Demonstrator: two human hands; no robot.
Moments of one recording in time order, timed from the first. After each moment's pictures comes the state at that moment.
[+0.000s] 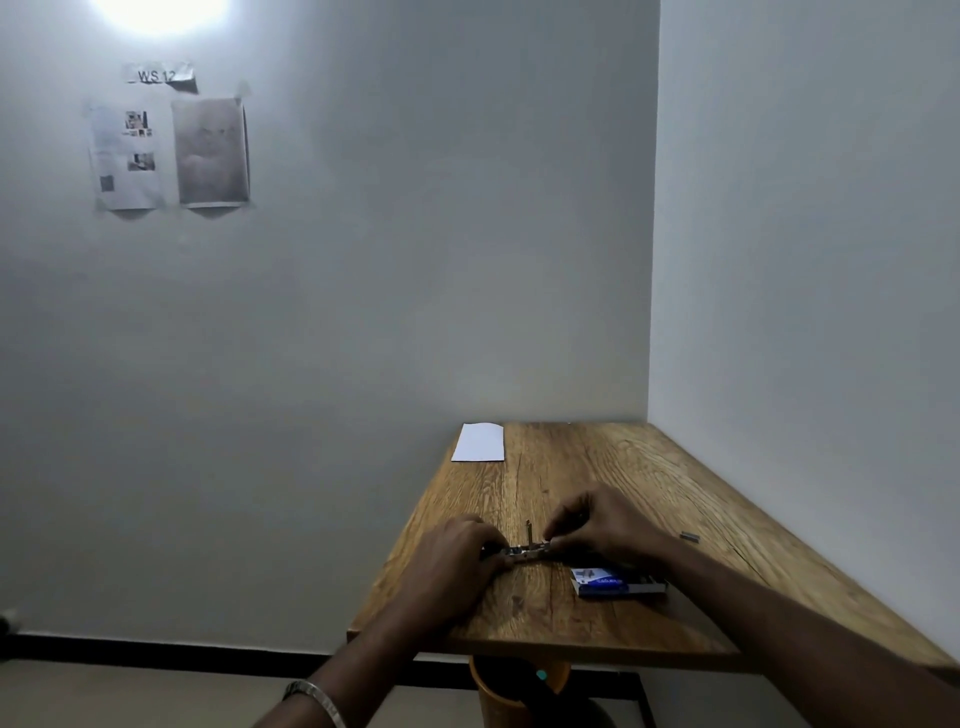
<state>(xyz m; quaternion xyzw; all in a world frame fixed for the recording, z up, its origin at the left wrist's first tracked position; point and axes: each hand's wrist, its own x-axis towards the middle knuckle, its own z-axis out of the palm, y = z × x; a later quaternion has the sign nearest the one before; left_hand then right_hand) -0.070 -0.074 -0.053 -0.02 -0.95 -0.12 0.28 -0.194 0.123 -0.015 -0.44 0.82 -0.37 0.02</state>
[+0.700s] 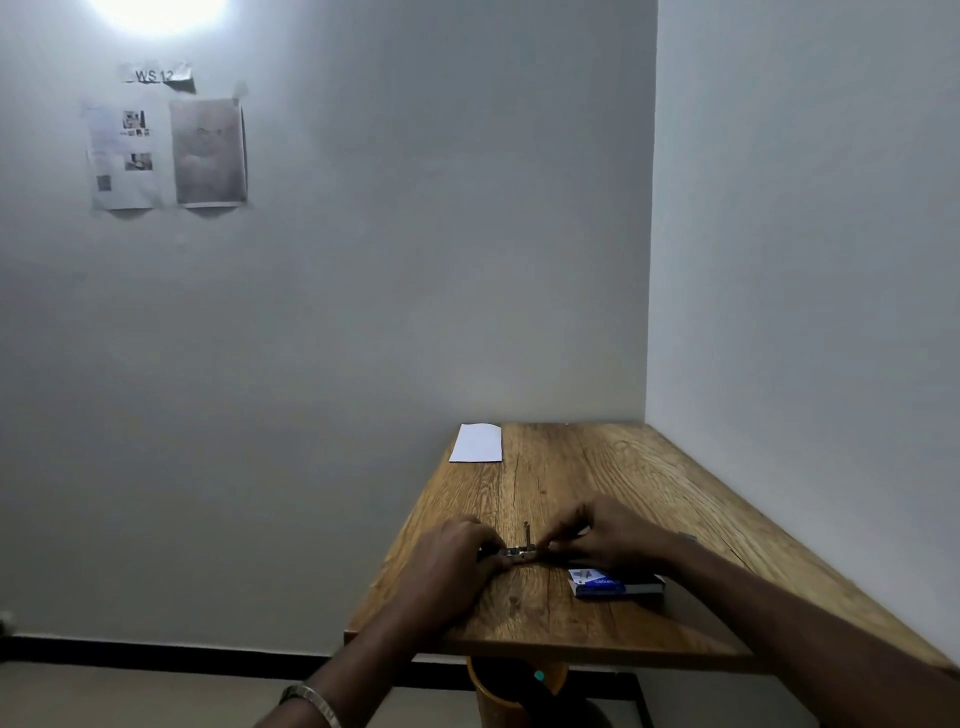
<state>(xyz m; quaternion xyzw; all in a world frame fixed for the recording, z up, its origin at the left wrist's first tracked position) -0.069 -0.074 -0.053 -0.02 -0.95 -0.12 0.29 -0.191 0.128 -0.009 -0.47 0.83 -0.30 0.07</state>
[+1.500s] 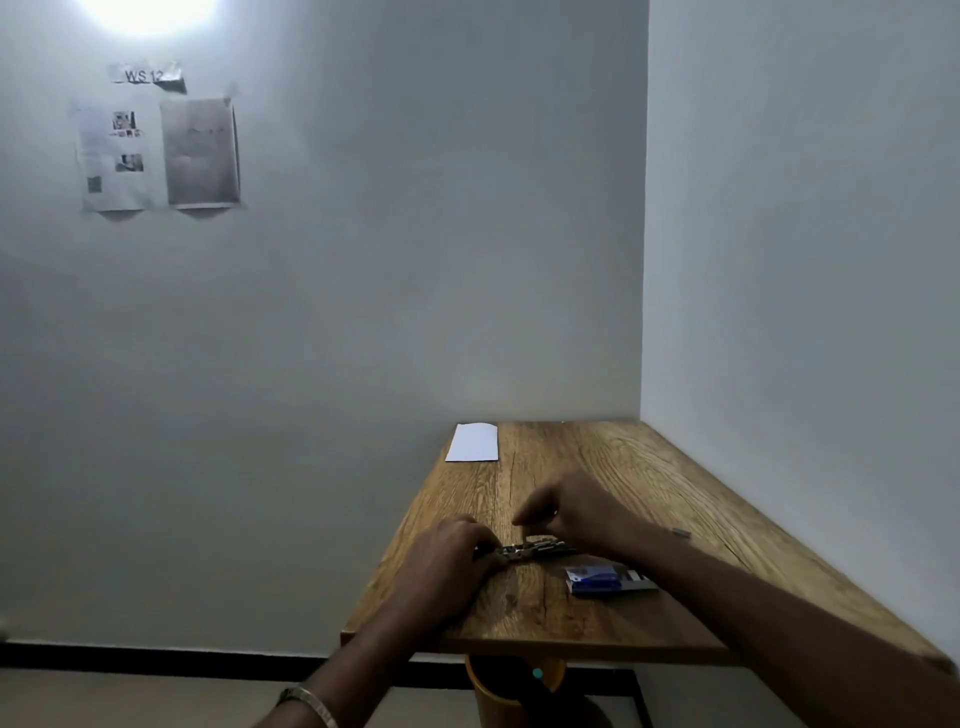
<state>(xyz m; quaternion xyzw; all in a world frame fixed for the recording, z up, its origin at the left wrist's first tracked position) -0.070 -0.076 -0.054 -0.01 -0.95 -0.12 0.27 -0.175 0.102 0.004 -0.51 0.81 -0.26 -0.10</state>
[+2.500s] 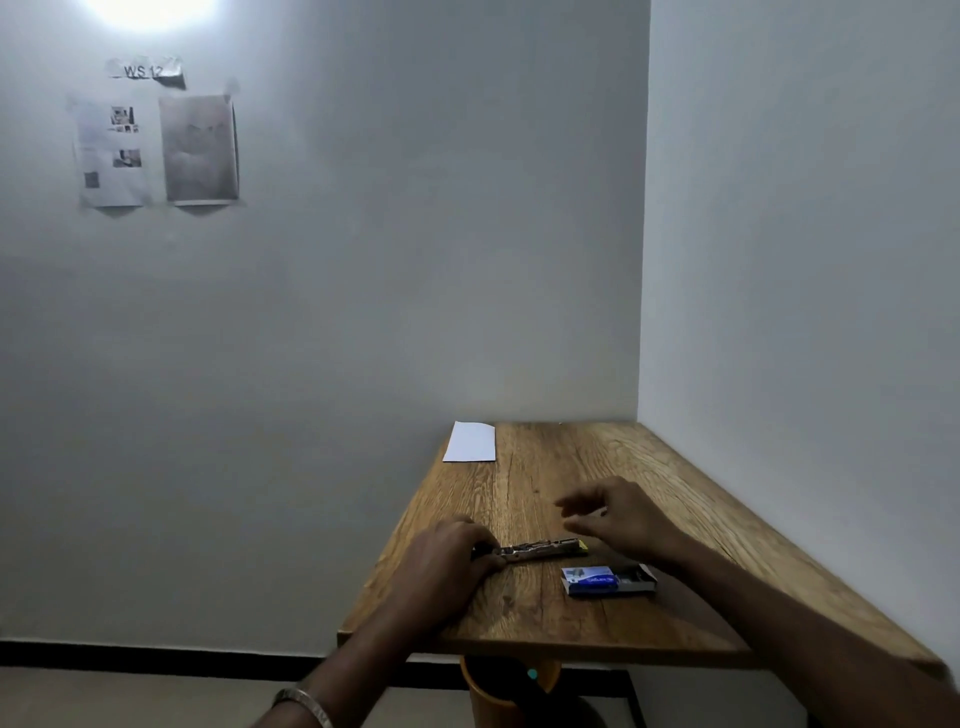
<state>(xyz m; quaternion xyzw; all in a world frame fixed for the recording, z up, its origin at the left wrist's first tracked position) -0.071 -0.075 -0.054 0.00 -0.95 -0.13 0.27 -0.202 0.141 -0.014 -0.40 0.84 -0.36 -0.07</state>
